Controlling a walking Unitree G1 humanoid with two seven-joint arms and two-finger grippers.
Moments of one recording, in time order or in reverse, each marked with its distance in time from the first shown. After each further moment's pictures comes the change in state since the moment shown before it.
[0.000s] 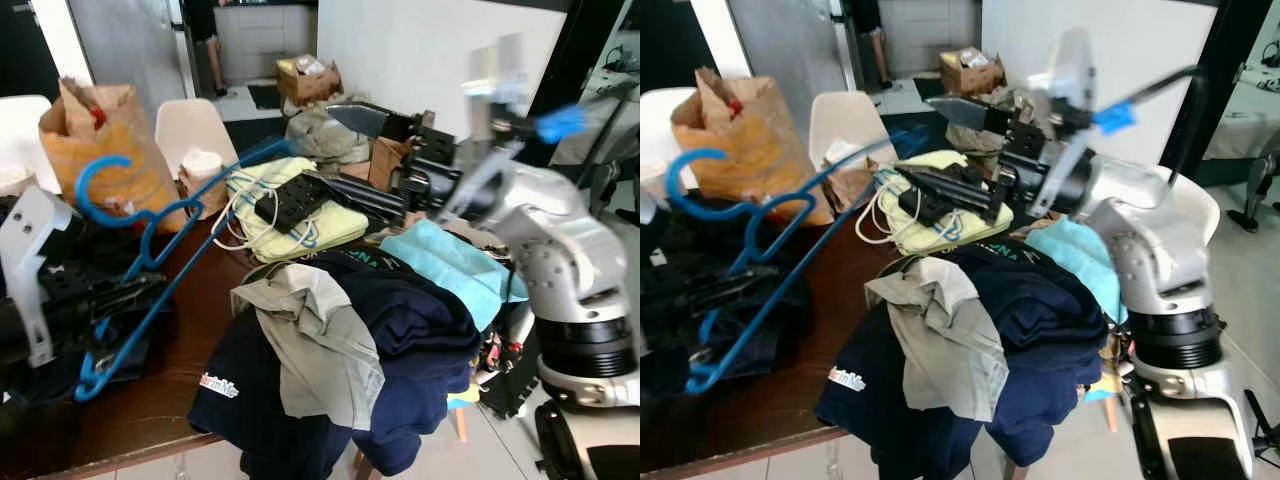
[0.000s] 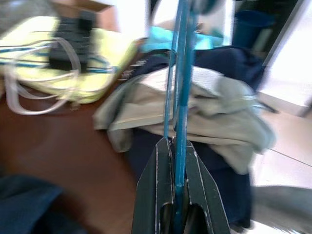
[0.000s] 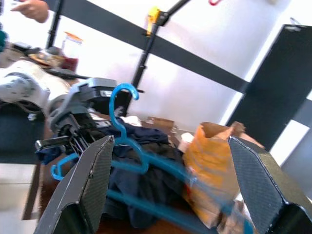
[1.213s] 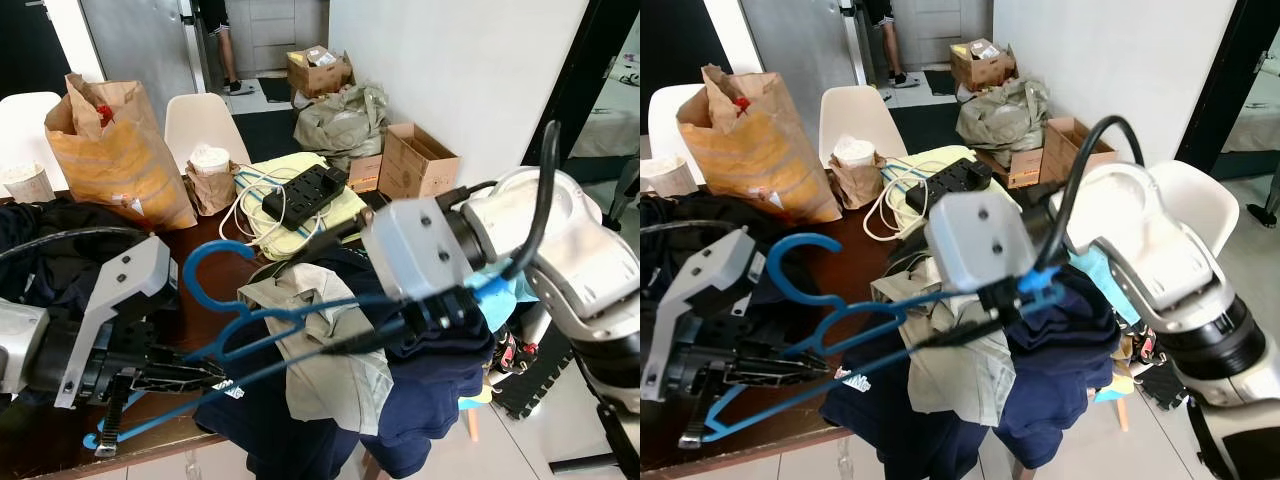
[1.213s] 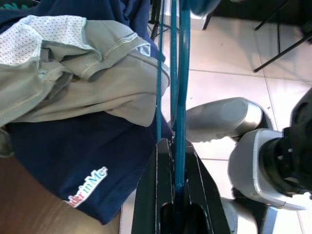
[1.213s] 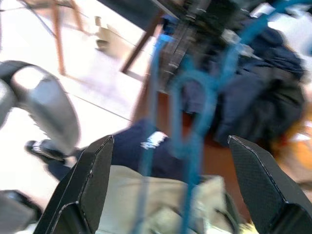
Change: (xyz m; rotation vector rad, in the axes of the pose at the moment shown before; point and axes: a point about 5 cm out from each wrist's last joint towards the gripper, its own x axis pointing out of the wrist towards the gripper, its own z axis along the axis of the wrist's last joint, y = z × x) left arm 0.031 -0.043 0.007 0.153 0.224 -0.537; right arm 0.012 0.052 -0.016 -0.194 0.521 0.604
